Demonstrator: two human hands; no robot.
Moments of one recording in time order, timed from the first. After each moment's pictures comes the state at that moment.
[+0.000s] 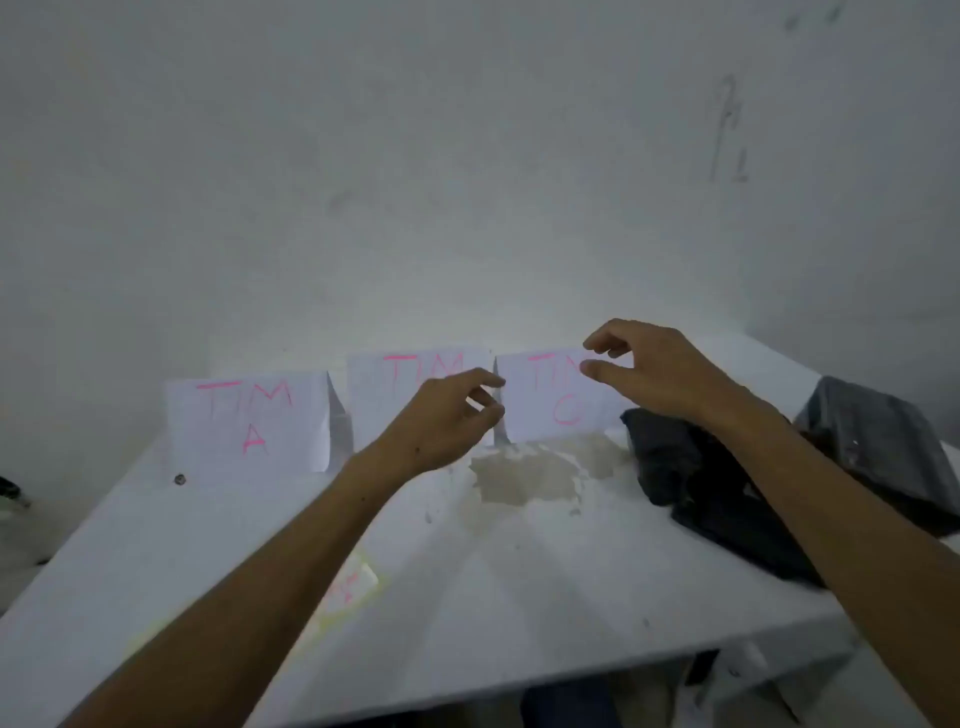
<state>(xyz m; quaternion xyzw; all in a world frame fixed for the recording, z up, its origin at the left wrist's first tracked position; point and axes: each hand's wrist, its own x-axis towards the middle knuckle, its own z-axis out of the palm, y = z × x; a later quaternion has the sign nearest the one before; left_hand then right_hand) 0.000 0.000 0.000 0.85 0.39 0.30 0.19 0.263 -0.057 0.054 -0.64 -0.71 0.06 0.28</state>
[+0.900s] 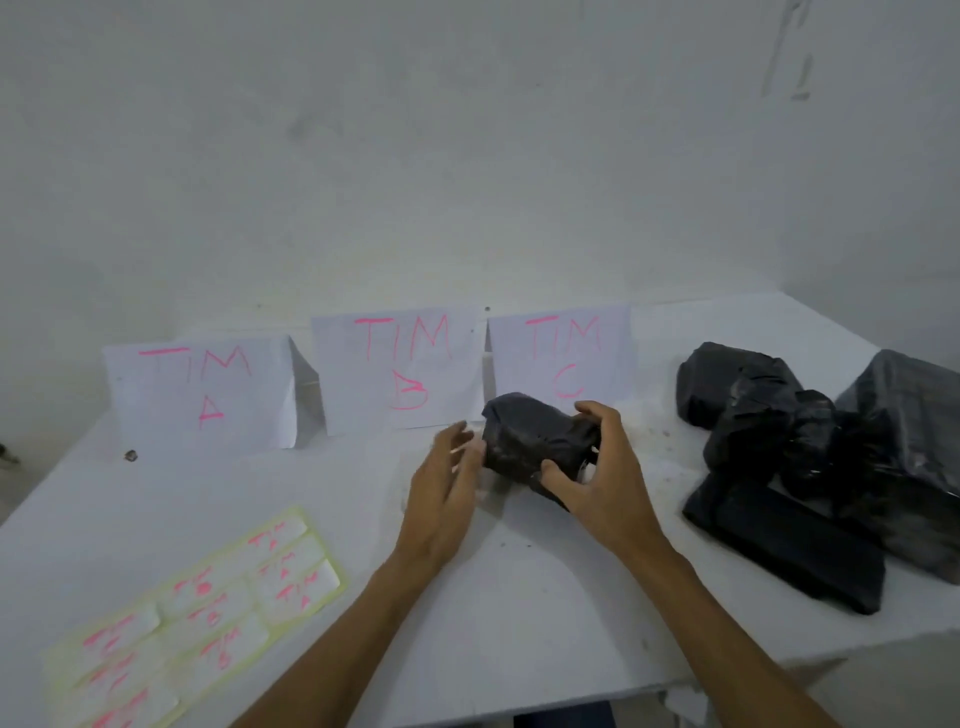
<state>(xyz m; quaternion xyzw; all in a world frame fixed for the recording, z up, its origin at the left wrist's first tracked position) 0.045 -0.008 -0.141 0.66 0.46 0.46 0.38 0.246 -0.039 -0.131 -0.59 -0.60 0.19 0.51</state>
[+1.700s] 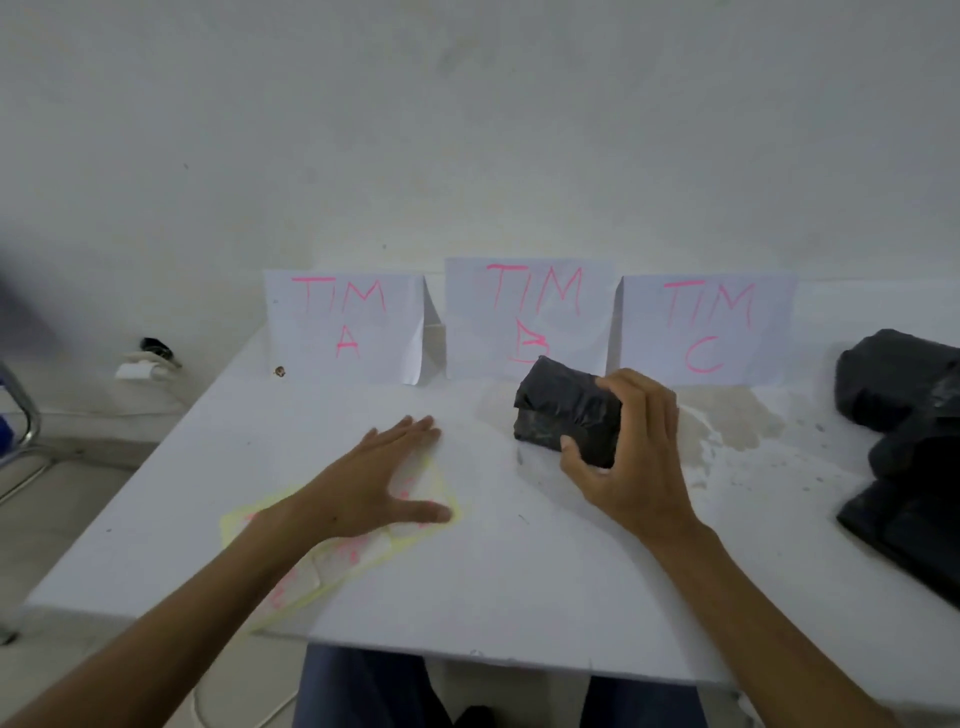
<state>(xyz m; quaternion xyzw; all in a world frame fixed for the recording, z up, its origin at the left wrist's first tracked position) -0.164 -0.022 -0.127 0.81 0.55 0.04 0.21 0.152 -0.016 -0.143 -0.48 -0.73 -0.06 0.48</state>
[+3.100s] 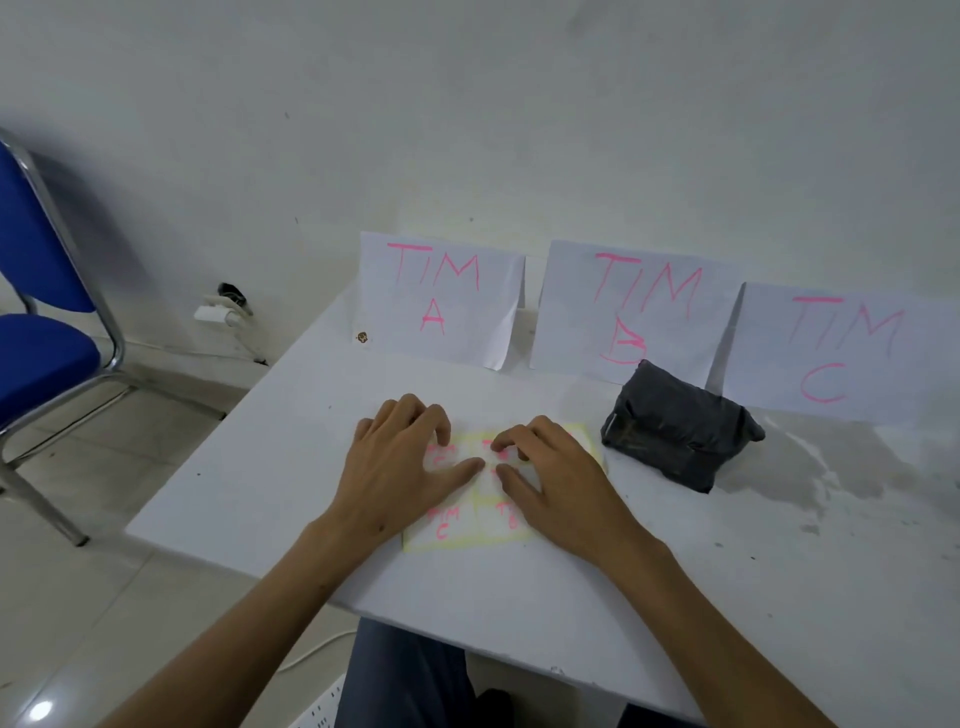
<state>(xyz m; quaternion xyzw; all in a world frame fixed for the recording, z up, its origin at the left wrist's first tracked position) -0.195 -0.045 -0.149 0.71 0.65 0.26 0.00 0.025 -0.013 -0.155 -0.41 -0.85 0.18 0.26</state>
